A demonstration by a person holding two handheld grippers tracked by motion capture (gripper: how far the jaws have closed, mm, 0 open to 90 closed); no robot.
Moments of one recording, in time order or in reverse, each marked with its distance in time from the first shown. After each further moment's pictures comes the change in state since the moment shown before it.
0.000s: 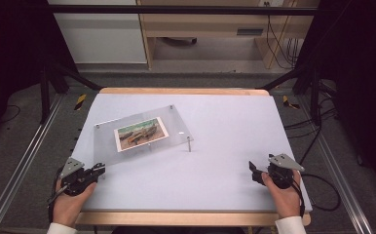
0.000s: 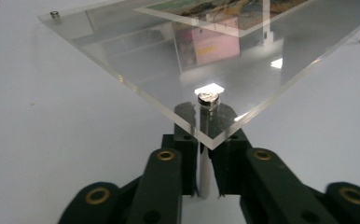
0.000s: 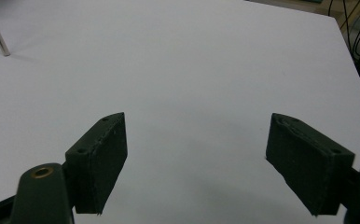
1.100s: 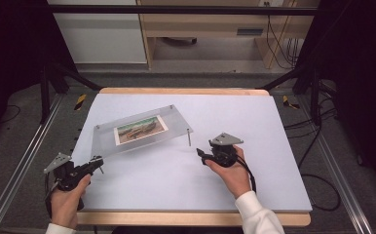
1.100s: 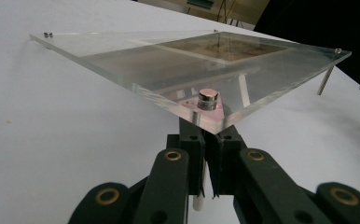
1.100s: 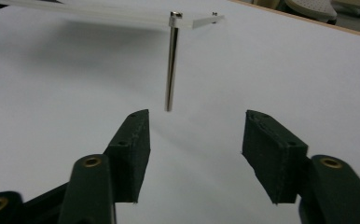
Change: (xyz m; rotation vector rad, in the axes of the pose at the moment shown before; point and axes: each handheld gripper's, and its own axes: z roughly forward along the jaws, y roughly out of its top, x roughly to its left) left arm 0.008 0.016 -0.011 -0.121 -0.115 -0.211; right arm 0.122 0.078 0.076 0.023 0.320 -0.097
